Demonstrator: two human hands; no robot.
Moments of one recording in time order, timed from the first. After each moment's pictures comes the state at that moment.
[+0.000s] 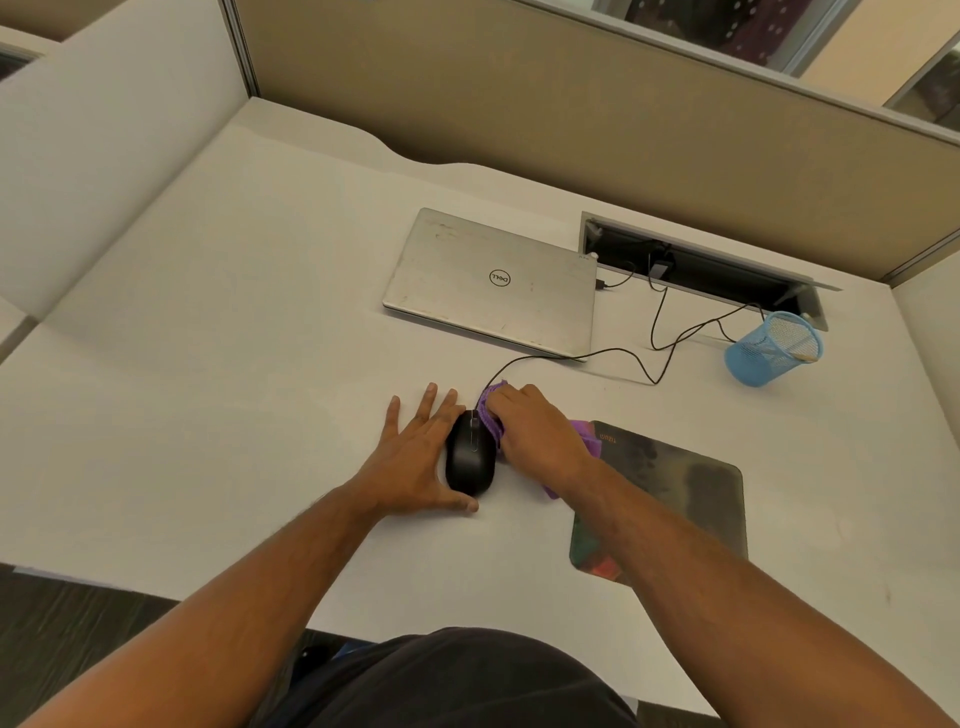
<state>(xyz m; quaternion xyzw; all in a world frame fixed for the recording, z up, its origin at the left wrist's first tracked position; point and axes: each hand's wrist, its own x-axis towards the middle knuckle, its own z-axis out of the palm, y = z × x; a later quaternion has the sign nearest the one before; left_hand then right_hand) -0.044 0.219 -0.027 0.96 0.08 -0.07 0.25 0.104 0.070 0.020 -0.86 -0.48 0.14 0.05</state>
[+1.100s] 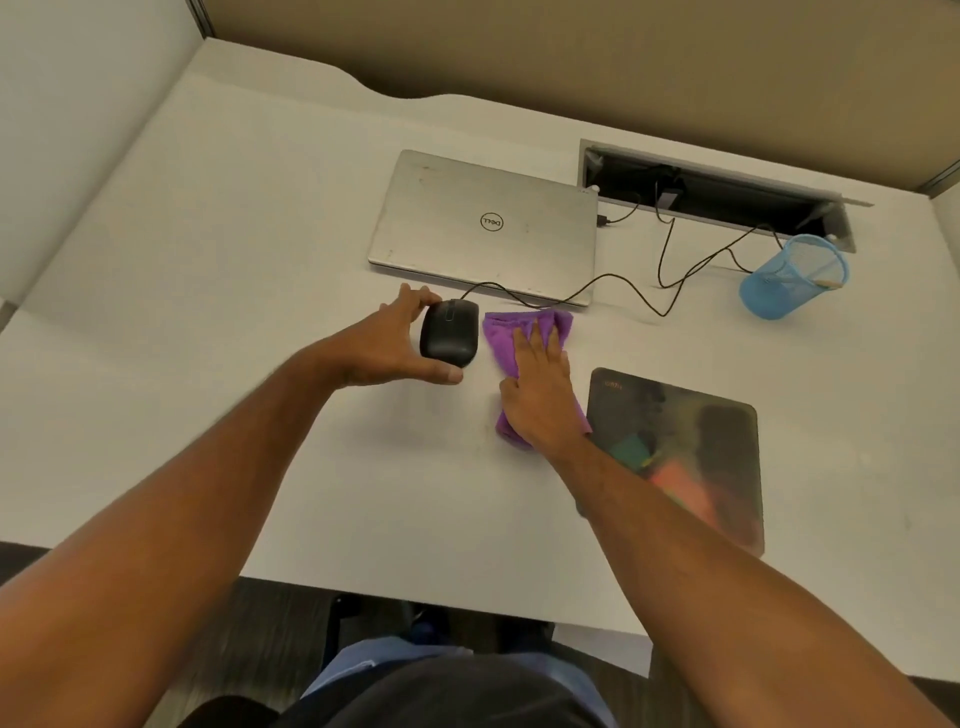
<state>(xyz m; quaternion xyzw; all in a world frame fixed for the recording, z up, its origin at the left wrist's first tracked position) 0.001 0.285 0.047 0.84 0.17 -0.13 0.51 0.101 0.066 -0.023 -0.93 -0.28 0.17 0.16</state>
